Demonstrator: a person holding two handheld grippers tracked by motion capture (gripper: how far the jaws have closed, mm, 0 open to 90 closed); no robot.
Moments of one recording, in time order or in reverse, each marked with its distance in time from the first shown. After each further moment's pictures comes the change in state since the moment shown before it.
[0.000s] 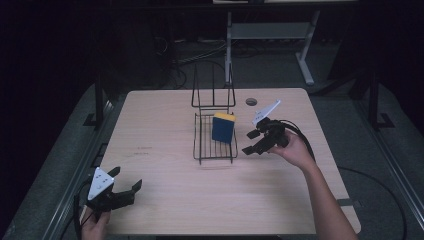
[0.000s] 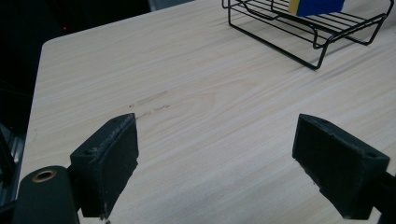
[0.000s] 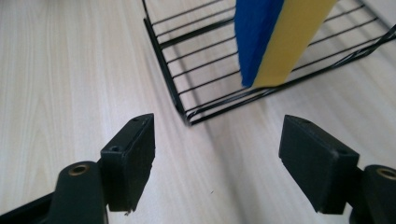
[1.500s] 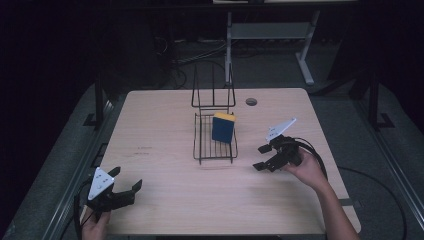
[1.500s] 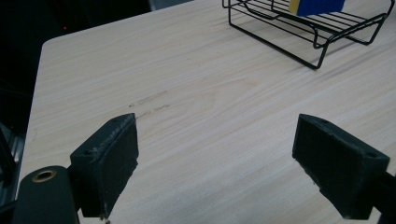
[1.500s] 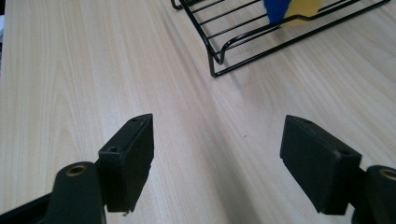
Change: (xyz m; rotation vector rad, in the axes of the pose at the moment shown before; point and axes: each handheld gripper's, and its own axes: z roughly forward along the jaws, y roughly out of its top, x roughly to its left) left arm 0.000 0.000 0.000 0.001 0.002 -0.001; right arm 0.030 -0.051 -0.011 -0.029 -0.020 0.050
